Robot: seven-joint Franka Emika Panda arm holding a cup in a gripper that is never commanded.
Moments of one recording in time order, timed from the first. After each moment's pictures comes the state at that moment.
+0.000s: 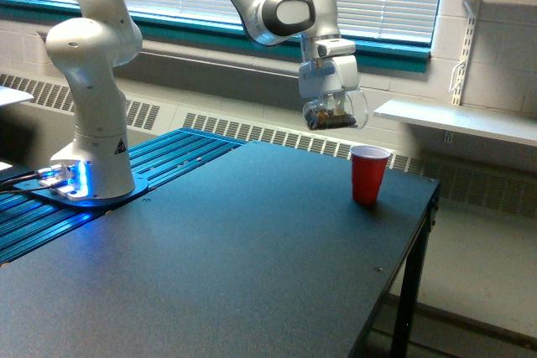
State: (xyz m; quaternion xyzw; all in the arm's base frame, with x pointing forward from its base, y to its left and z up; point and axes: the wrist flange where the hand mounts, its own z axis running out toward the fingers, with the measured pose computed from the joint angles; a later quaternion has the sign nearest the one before) arm 0.443 0.217 0.329 0.99 0.04 0.15 0.06
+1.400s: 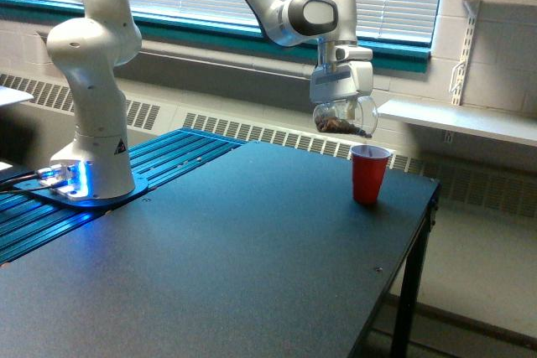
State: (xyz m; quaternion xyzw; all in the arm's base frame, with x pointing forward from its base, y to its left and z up) arm 0.465 0.249 0.318 0.99 0.06 0.11 0.11
